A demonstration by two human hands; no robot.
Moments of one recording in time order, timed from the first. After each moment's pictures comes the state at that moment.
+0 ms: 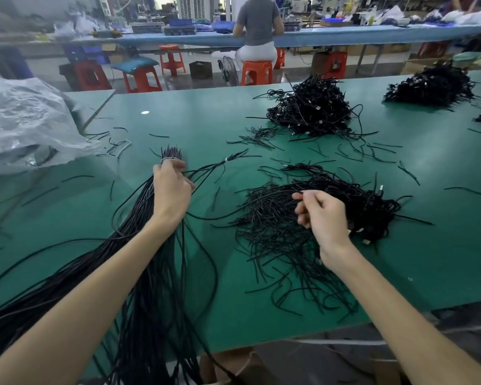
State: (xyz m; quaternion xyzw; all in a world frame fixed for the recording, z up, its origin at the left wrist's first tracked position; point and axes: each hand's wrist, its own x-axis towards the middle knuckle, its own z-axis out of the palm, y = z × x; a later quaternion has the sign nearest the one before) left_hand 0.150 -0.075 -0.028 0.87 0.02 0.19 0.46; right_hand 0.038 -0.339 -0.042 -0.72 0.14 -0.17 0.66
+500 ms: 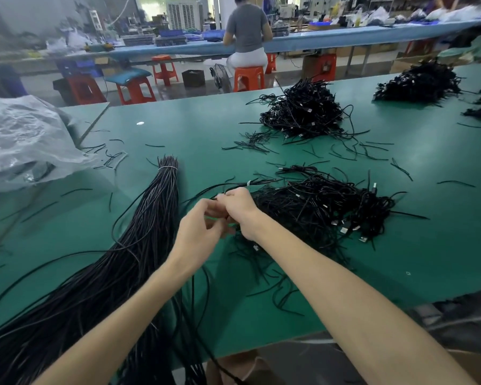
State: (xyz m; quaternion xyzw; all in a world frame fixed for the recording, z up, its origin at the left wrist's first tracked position) left_hand 0.060 -0.107 -0.028 0.83 -0.11 0.05 0.55; right_hand 0.117 -0.223 -0.030 -0.75 0.12 0.06 0.64
